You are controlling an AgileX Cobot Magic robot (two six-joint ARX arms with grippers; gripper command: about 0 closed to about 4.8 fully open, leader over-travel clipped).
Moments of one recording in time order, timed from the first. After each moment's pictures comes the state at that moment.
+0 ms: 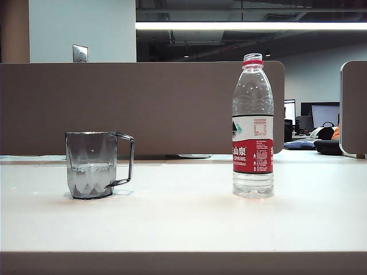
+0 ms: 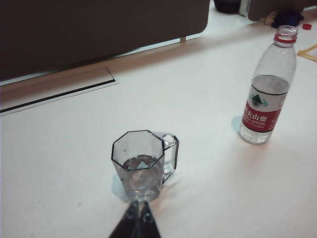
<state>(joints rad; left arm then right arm) -0.40 0.35 0.65 -0.54 0.07 0.07 0.54 0.10 0.57 -0.52 0.13 0.21</state>
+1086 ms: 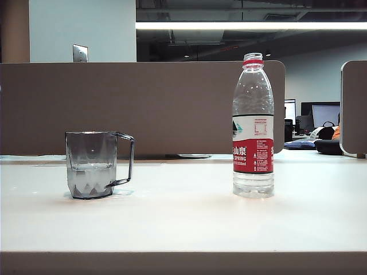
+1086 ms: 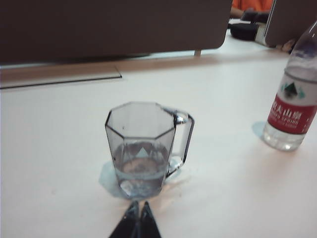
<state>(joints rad) -0.39 0.17 0.06 0.03 0.02 -0.03 0.54 0.00 0.01 -0.13 0.33 0.15</state>
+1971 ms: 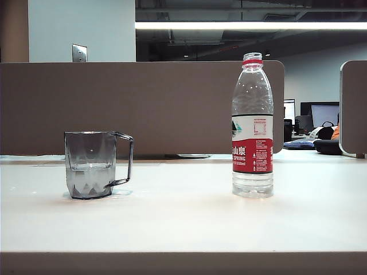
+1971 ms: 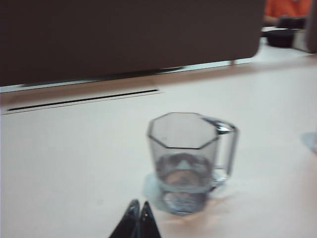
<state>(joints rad) -0.39 0.17 0.00 0.16 -0.13 0.05 0.50 0.00 0.01 -0.12 0.34 -0.12</state>
